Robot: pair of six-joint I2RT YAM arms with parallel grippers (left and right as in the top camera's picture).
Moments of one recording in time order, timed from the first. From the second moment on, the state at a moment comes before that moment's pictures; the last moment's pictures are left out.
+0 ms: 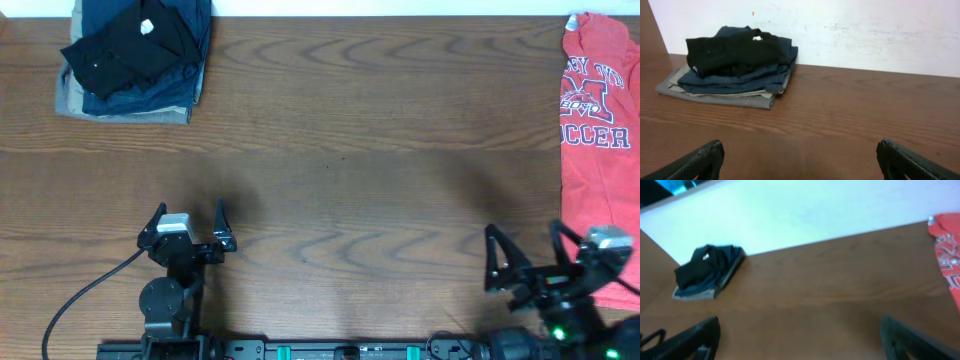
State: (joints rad) left arm 0.01 0.01 0.02 -0.12 -0.02 -0.09; right arm 0.14 0.28 0.89 -0.85 -0.10 0.34
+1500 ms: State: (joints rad) left arm 0.01 0.01 0.02 -0.12 -0.02 -0.09; right arm 0.14 0.01 0.01 -0.06 -0.08 0.25
